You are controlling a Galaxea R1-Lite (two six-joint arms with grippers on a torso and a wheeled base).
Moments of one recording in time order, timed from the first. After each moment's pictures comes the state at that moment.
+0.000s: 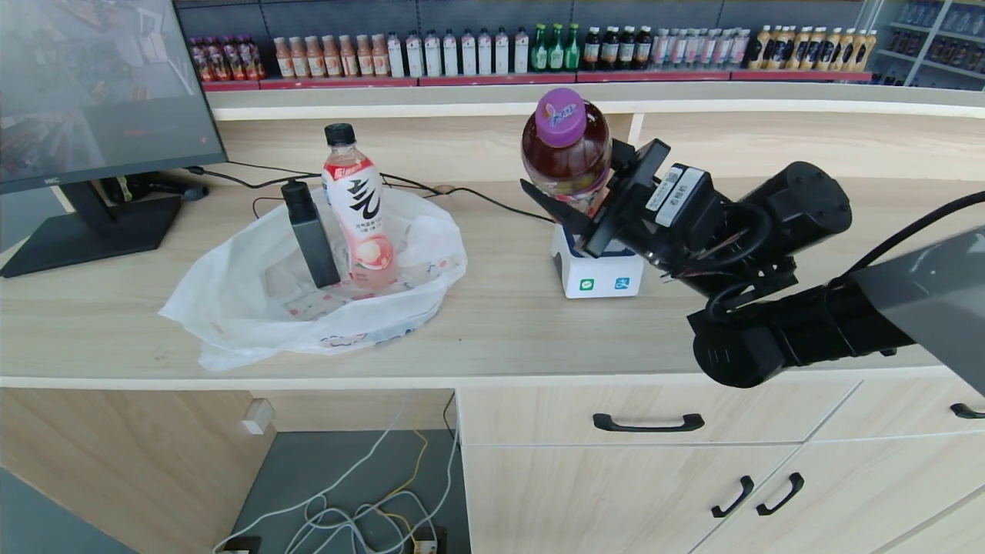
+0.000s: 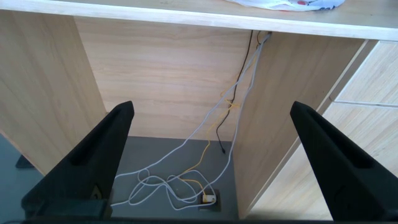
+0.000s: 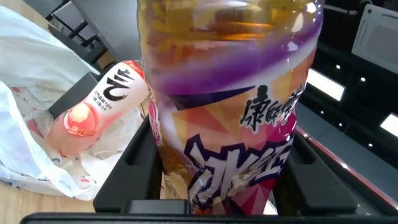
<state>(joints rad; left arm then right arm) 0.00 0.00 0.00 0.00 0.00 0.00 0.45 2.11 -1.27 -1.57 0.71 -0.63</state>
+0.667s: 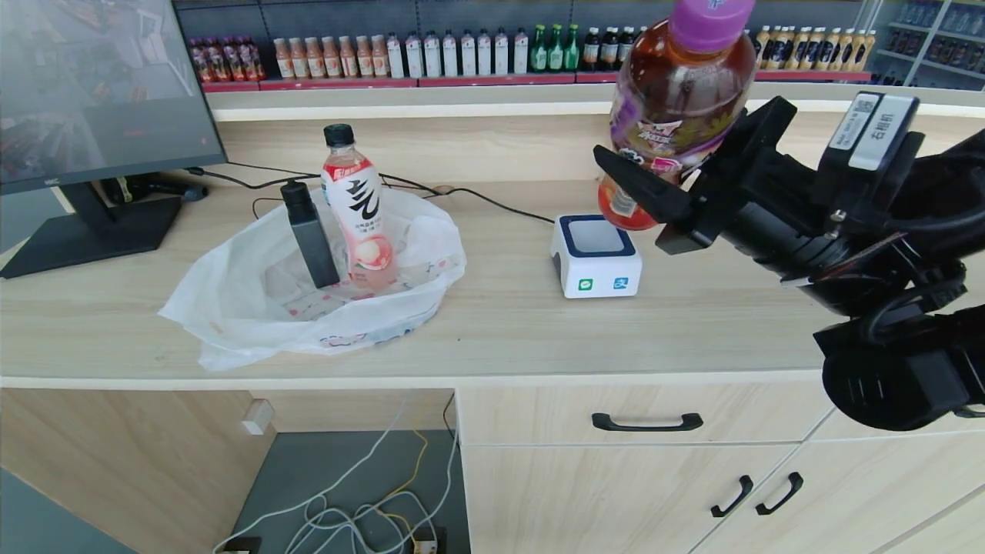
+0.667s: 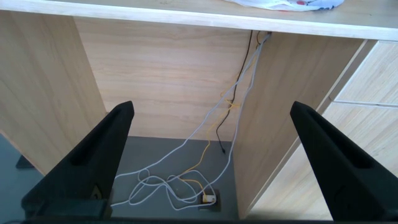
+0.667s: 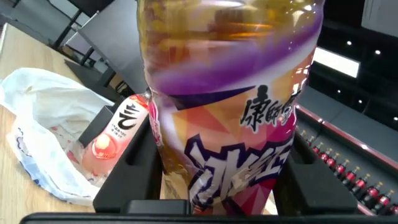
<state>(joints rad) 0.00 0.00 0.00 0.00 0.00 0.00 0.43 1.81 -0.95 -1.57 0.67 -0.47</state>
